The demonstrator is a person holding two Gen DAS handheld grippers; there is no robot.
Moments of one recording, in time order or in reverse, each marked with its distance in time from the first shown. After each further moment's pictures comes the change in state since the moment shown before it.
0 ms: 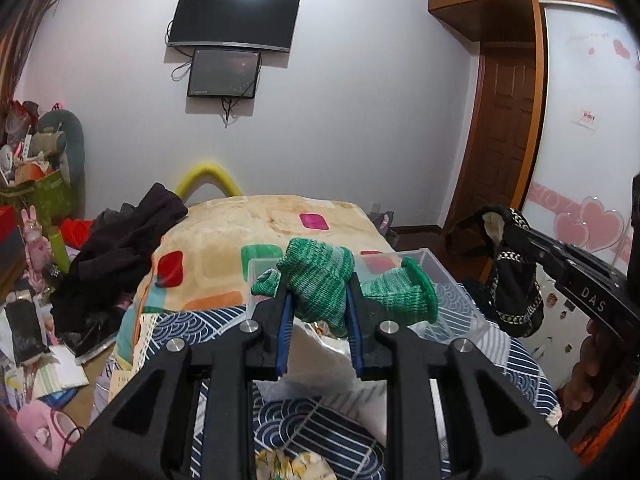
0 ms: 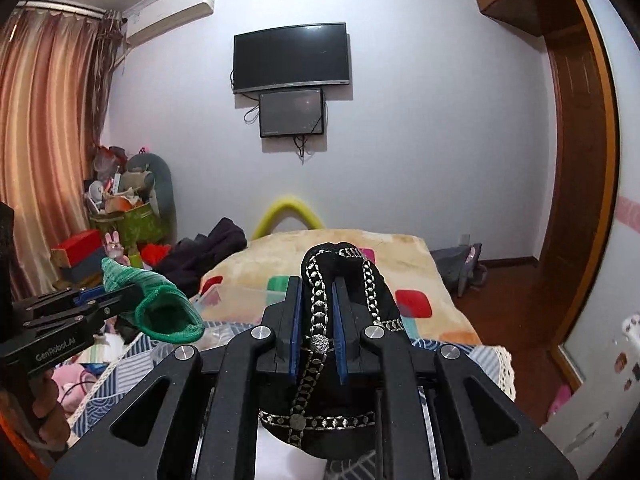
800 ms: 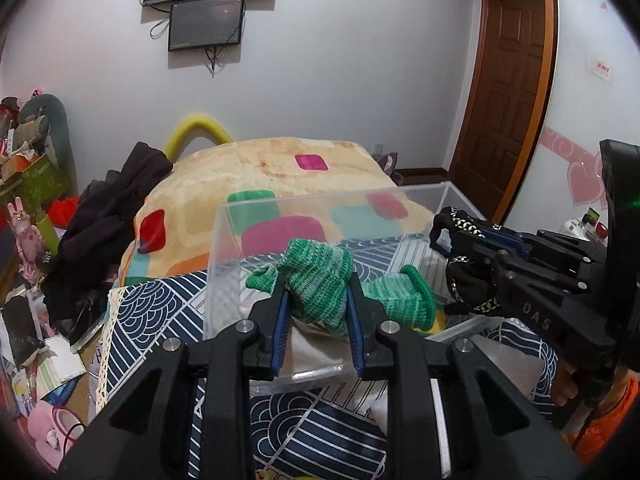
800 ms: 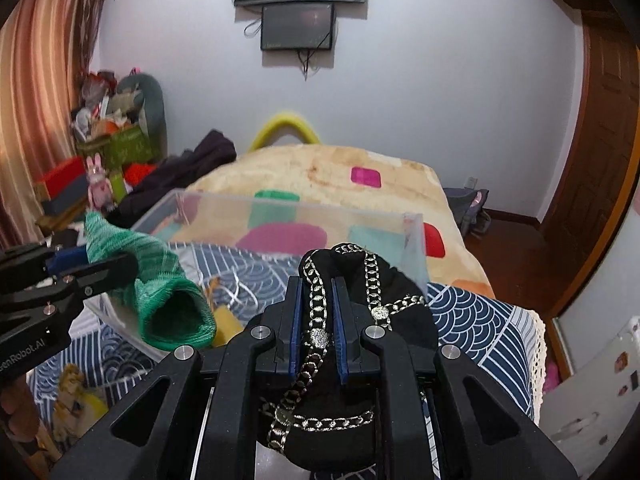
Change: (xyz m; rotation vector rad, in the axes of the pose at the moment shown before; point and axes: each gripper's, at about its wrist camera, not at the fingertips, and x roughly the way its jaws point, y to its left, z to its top) left arm 0.080 -0.009 -0.023 0.054 0.219 0.010; right arm 0.067 -0.006 -0.034 -0.076 0.299 -0.008
